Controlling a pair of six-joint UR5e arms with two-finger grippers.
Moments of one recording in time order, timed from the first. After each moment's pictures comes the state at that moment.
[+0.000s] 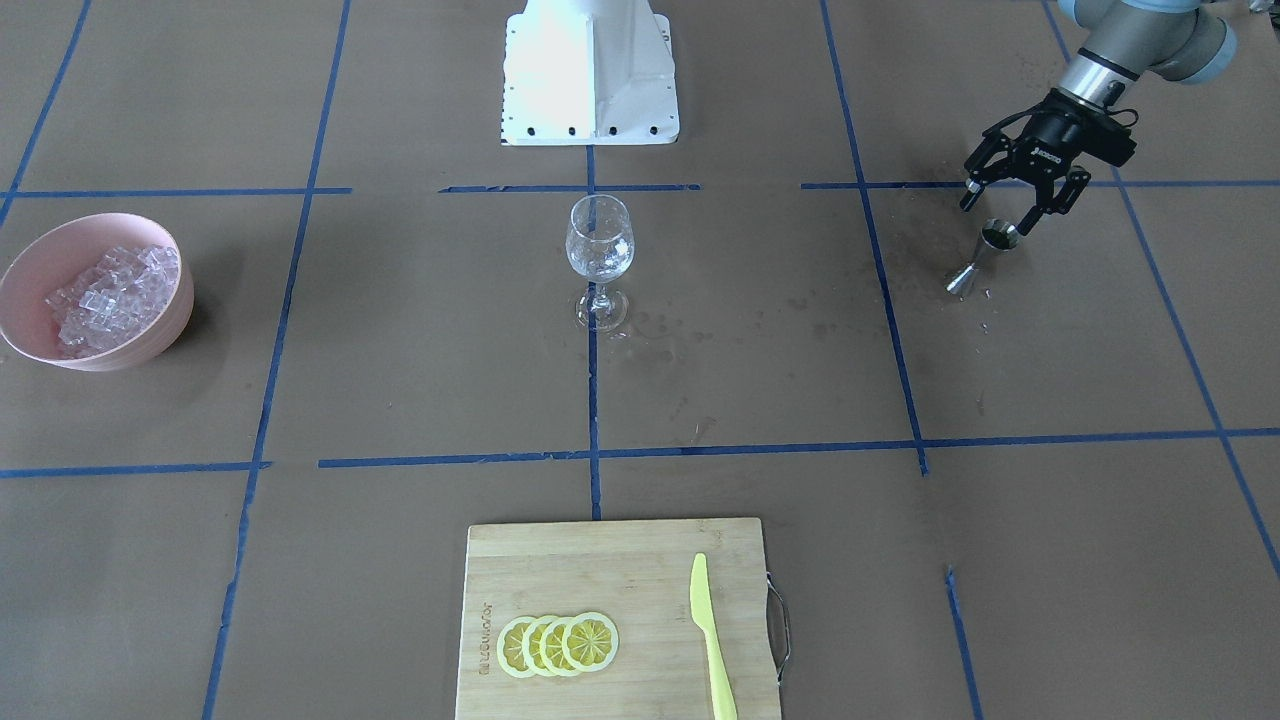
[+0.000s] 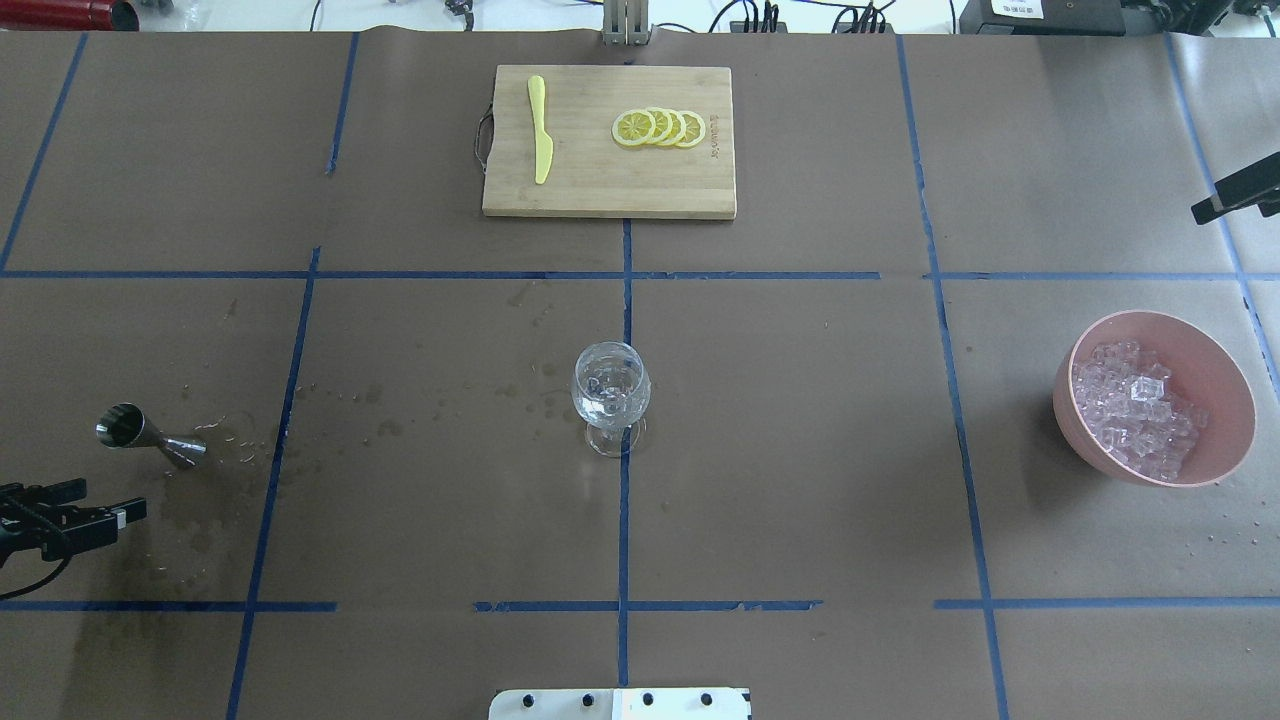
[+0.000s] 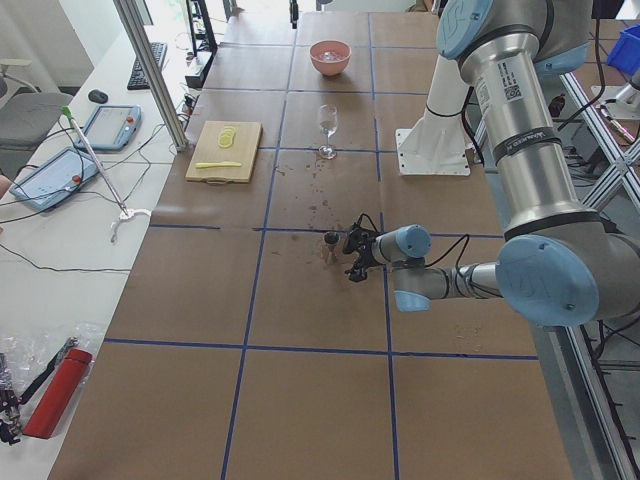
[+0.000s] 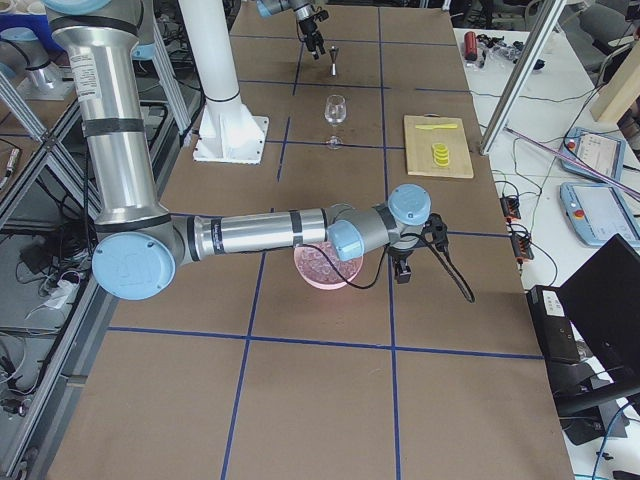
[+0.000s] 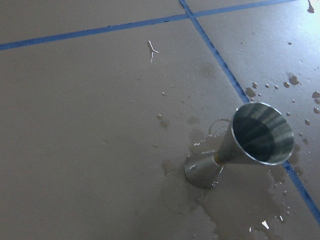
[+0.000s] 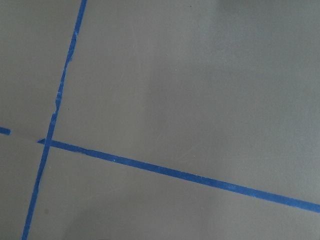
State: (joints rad) left arm -0.33 -1.12 -1.73 -3.10 -1.38 -1.15; right arm 1.37 -1.43 1.55 -1.27 2.47 0.25
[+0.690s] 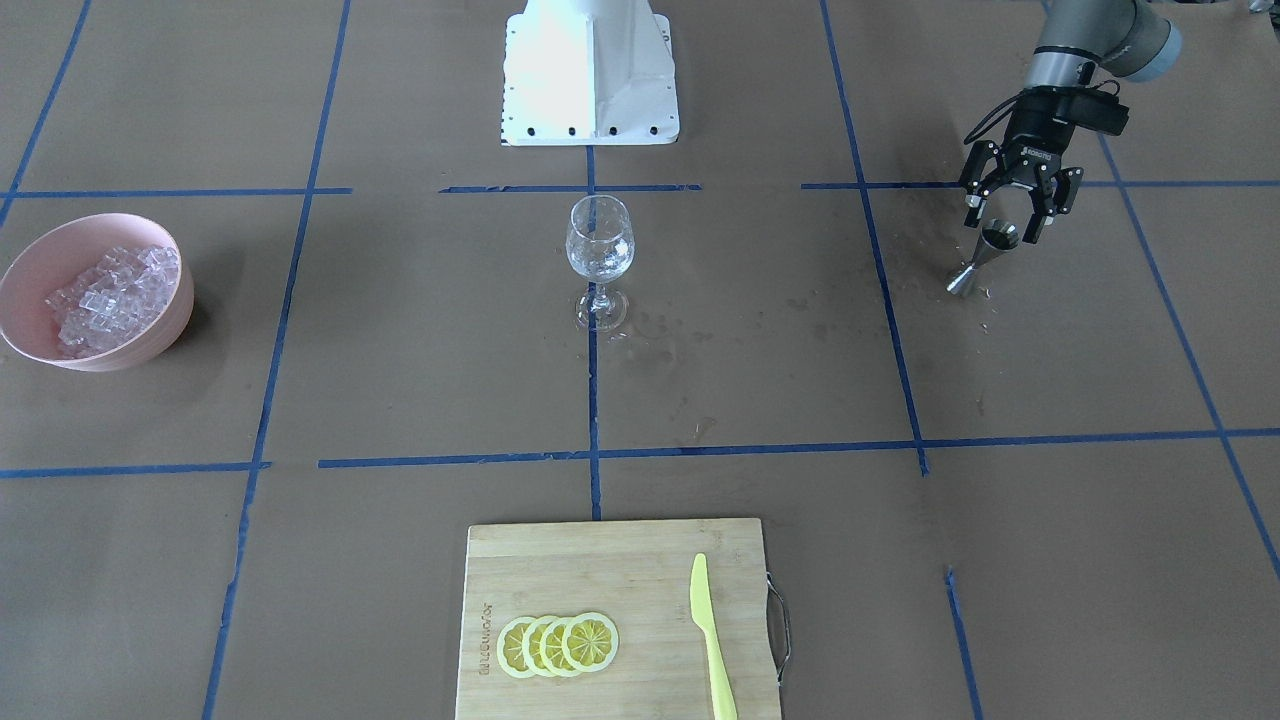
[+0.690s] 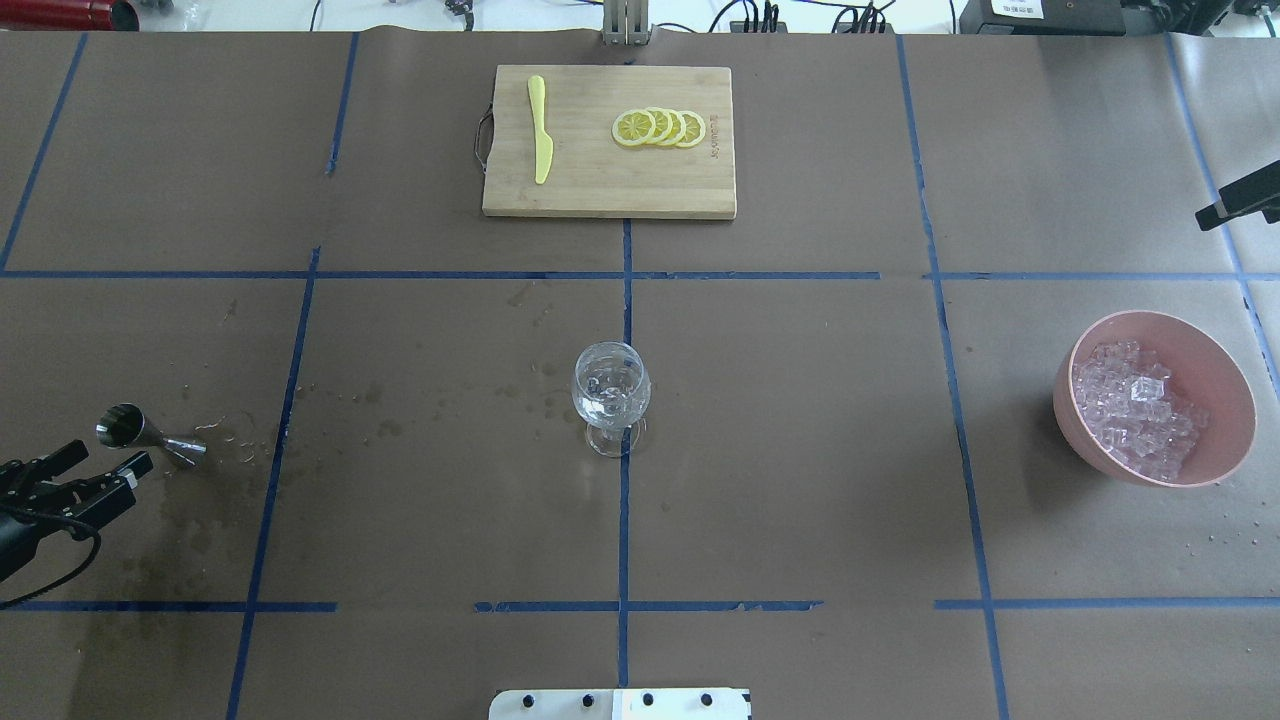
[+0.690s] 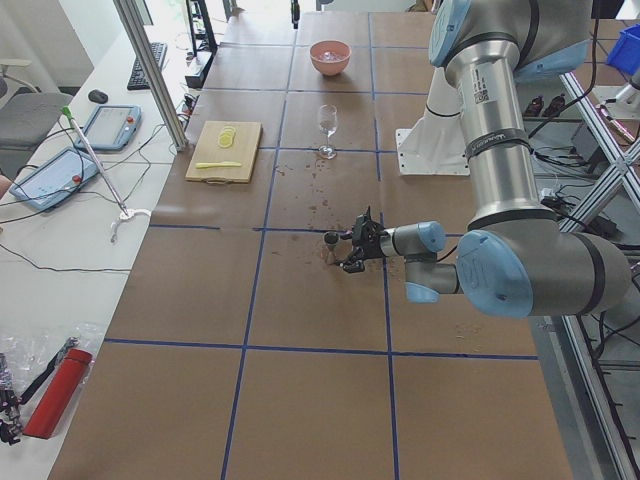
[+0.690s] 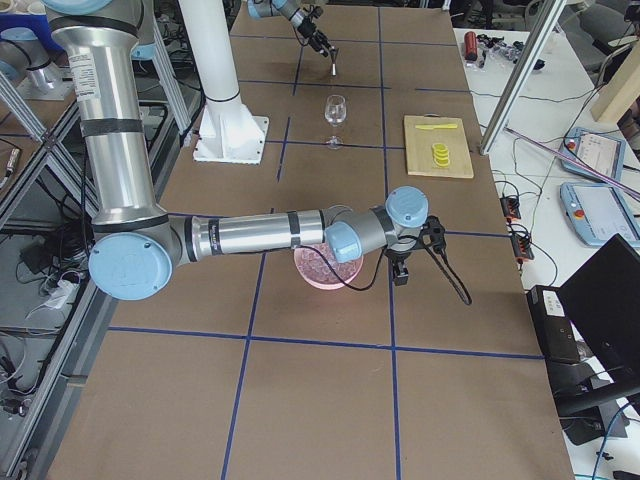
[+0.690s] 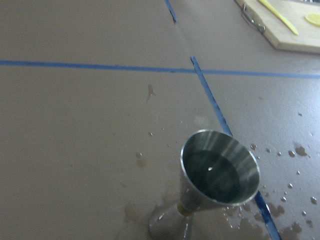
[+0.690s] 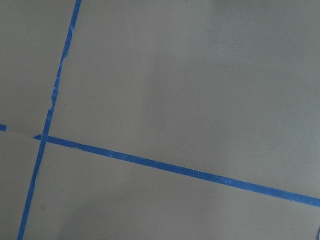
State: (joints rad) left arm -0.12 -1.12 -1.74 -3.09 -0.81 -1.22; right arm 1.37 -1.44 1.55 -1.27 2.47 0.25
